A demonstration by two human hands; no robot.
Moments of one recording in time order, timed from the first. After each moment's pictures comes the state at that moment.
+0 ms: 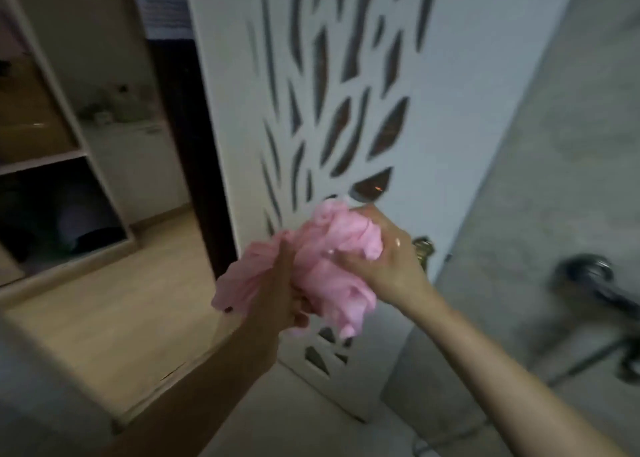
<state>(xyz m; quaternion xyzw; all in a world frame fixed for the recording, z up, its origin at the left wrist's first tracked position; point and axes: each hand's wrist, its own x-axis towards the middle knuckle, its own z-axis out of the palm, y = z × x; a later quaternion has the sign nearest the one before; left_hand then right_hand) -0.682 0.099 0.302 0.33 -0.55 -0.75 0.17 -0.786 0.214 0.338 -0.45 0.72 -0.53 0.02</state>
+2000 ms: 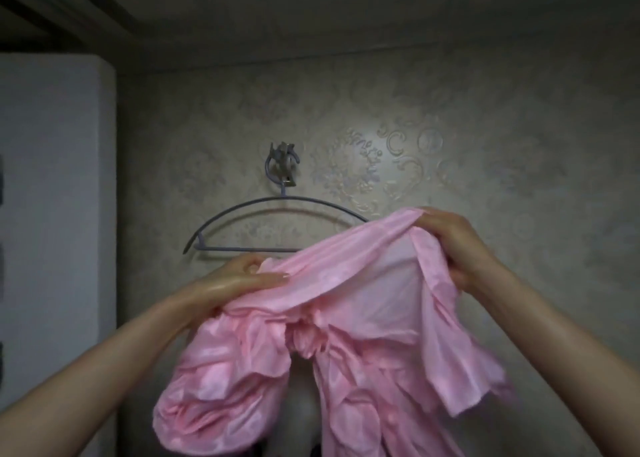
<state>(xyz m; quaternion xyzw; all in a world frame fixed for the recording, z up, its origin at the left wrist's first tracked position) -0.923 0.433 0.564 -0.18 -0.82 -0.53 0.13 -0.948 0.724 0.591 -0.25 0.59 -0.75 -0.13</state>
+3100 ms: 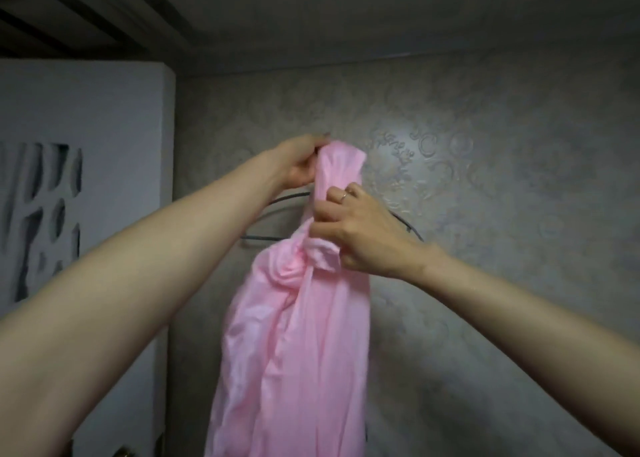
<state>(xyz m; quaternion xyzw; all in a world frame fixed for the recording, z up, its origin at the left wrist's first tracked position) -0.941 0.463 0.705 -0.18 -0.69 -0.70 0.10 -0.912 0.601 0.611 -0.53 0.63 0.10 -0.56</state>
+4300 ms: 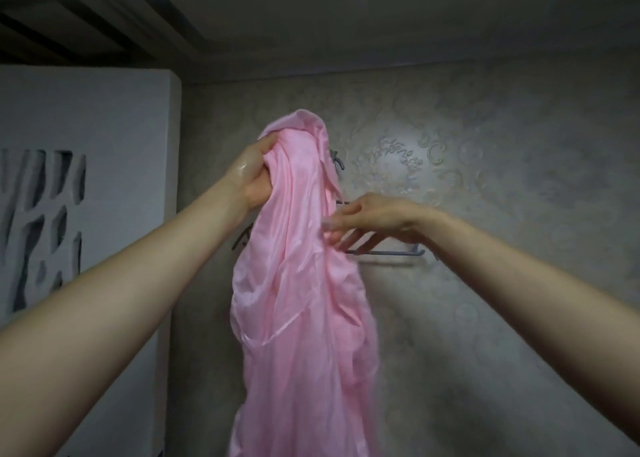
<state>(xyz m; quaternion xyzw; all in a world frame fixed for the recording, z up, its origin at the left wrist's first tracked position) -0.911 0.410 0.686 -0.22 -0.50 -0.83 0.14 -0.940 0.604 0.652 -0.31 0.88 -0.36 -0.01</state>
